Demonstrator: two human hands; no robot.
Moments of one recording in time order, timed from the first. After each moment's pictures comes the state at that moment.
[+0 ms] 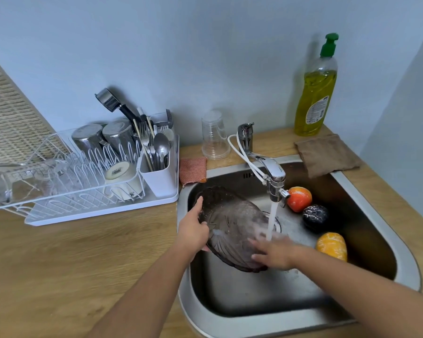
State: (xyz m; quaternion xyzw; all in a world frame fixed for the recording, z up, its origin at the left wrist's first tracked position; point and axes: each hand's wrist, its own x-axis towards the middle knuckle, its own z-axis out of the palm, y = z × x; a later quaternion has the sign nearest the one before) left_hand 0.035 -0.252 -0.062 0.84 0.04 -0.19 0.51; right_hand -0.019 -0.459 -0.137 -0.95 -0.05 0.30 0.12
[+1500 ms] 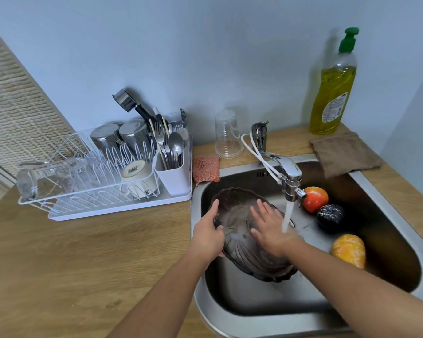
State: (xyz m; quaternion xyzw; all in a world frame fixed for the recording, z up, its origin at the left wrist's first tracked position) left_hand 0.019 -0.248 -0.062 0.84 -0.01 -0.18 0.51; right_hand 0.022 -0.437 -0.162 -0.98 0.00 0.15 0.13
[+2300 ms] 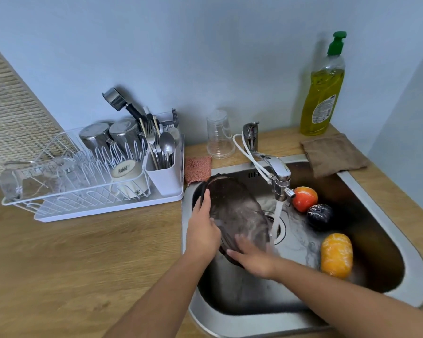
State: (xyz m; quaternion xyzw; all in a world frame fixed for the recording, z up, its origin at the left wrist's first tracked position) left_hand 0.021 -0.262 -0.063 0.91 -0.07 -0.04 0.40; right_hand -0.025 -0.394 -0.133 -0.90 0.03 0.30 0.33
